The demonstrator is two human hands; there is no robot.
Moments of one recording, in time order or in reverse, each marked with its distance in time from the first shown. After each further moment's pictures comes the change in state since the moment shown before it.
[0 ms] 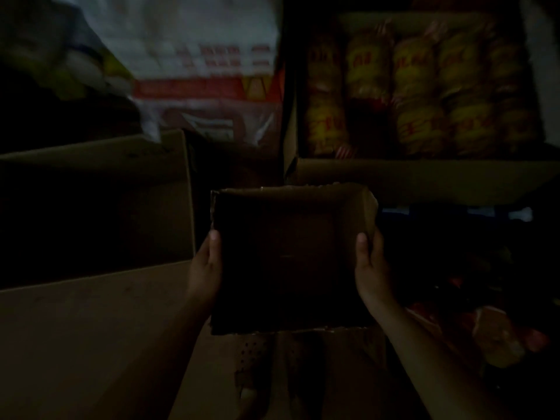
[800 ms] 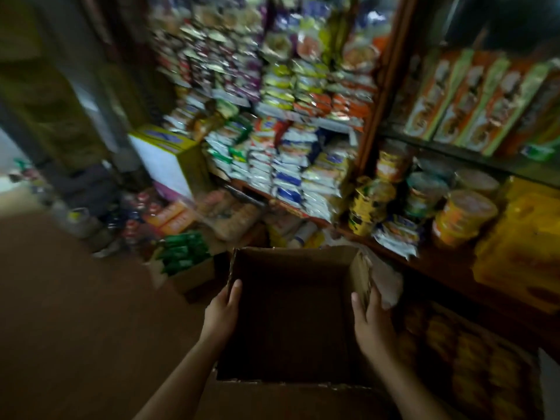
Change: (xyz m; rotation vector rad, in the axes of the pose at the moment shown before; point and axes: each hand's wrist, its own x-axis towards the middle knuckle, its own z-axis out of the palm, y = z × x) left_hand -0.317 0.224 -0.299 -0.295 0.543 0.111; right_hand -0.310 -0.382 -0.013 -0.556 -0.146 -0.756
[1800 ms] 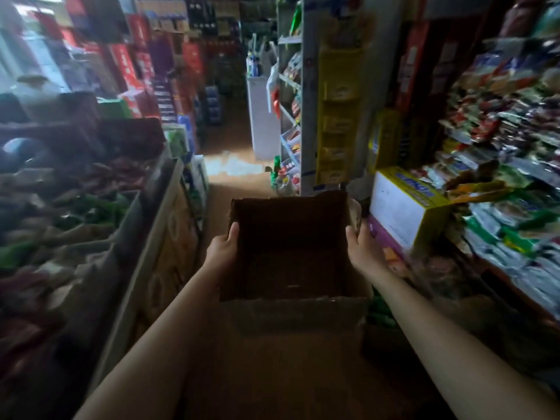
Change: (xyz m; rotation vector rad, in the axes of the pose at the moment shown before) left_hand 0.013 -0.057 -0.601 -0.076 0.825 -0.168; right_hand -0.133 -0.573 0.299 0.033 -0.463 -0.698
